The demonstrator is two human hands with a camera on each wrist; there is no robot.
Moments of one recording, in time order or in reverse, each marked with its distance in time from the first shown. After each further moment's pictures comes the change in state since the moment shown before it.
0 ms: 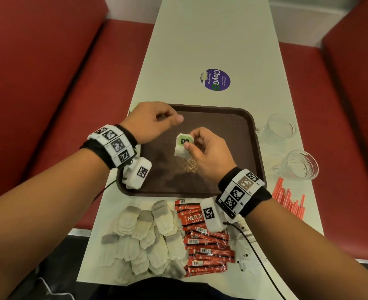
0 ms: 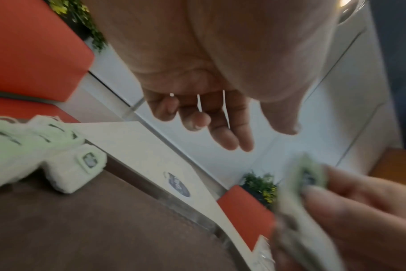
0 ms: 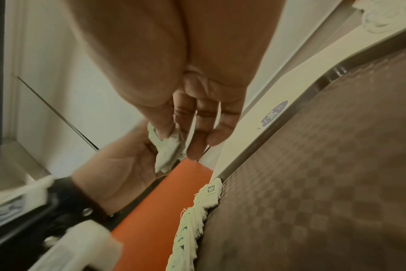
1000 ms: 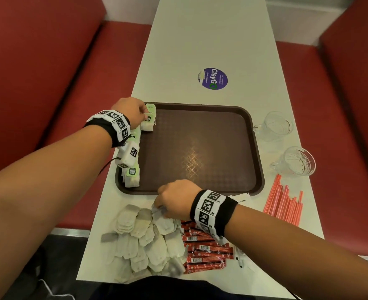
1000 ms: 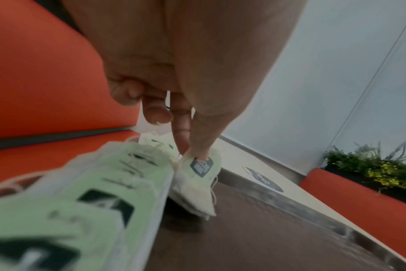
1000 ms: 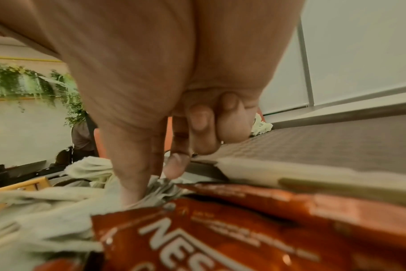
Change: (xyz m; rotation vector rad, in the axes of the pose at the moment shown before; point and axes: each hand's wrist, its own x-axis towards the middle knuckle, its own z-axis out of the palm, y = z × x) left_hand 0.051 -0.083 -0.013 0.491 -0.009 -0.345; right_hand -0.044 -0.003 0.065 -0.860 -0.894 -0.396
